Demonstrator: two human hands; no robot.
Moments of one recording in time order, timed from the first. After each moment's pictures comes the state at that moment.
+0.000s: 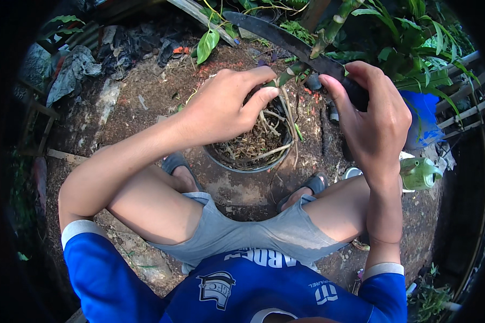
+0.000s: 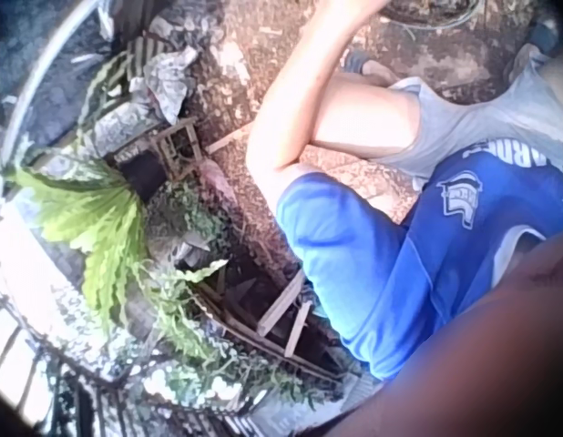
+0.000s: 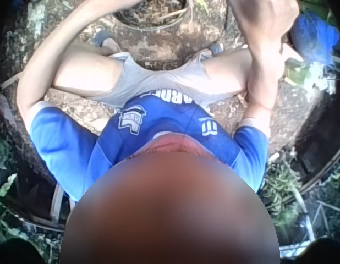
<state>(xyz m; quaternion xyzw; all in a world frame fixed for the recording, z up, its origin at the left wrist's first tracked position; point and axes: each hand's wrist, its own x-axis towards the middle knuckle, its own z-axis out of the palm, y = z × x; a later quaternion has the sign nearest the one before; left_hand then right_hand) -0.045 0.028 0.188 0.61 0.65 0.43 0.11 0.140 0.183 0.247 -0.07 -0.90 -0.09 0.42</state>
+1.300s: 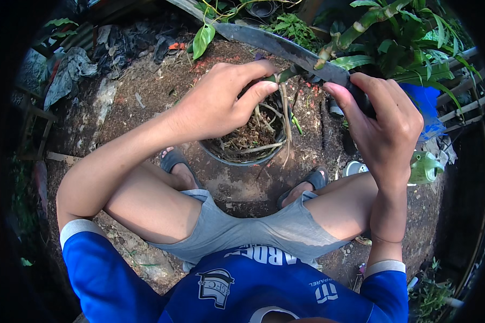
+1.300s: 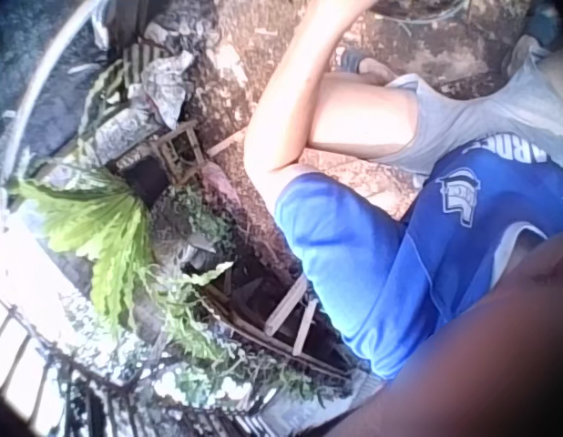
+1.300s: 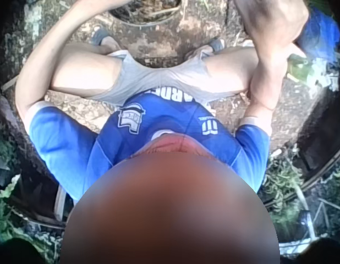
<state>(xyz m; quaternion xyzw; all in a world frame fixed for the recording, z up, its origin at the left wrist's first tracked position) -0.048 0.032 0.183 0.64 0.62 0.45 0.09 0.159 0.185 0.255 -0.03 -0.92 -0.07 0.38</state>
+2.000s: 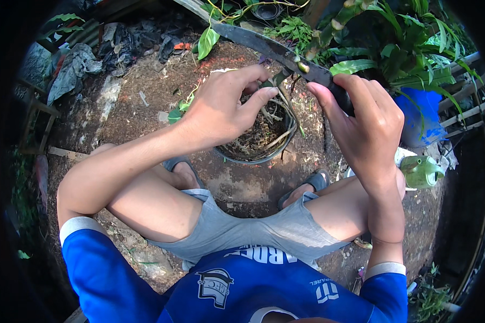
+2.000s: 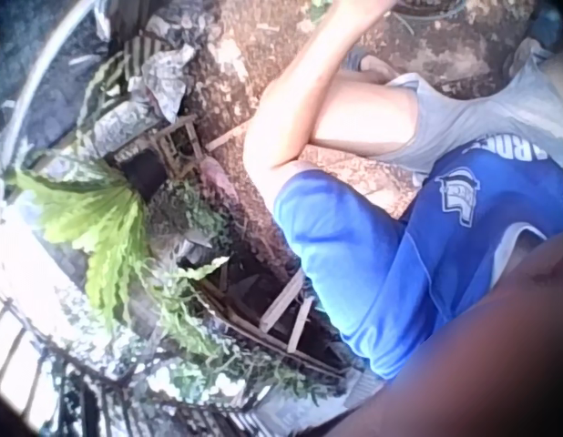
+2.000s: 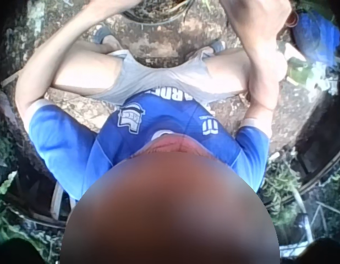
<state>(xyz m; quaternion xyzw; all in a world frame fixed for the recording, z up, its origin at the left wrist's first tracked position) -0.035 0.019 0.180 0.54 0.72 0.41 0.13 0.146 0.172 0.238 -0.07 -0.93 -0.05 0.36</state>
